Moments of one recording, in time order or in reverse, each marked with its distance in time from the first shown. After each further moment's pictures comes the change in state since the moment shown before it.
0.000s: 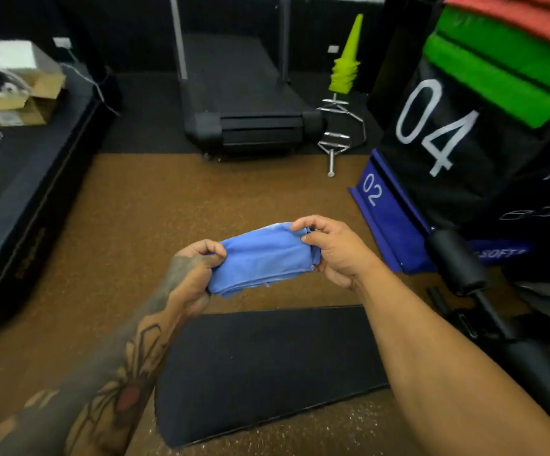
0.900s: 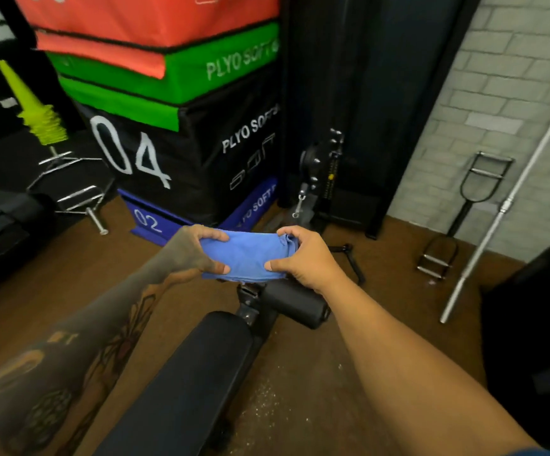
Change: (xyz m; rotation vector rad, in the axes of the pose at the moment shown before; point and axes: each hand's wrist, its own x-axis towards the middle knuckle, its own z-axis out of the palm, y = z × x) left_hand -0.104 0.030 0.491 1.087 -1.186 0.480; right_hand -0.290 -0.007 -0.359 -0.221 1.001 0.002
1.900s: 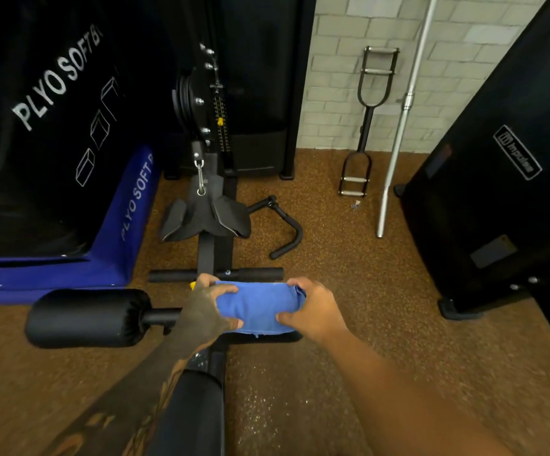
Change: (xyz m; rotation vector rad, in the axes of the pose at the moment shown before) left_hand 0.203 -0.135 0.233 0.167 -0.415 0.255; right_hand 0.038 0.233 0.035 -0.199 0.299 0.638
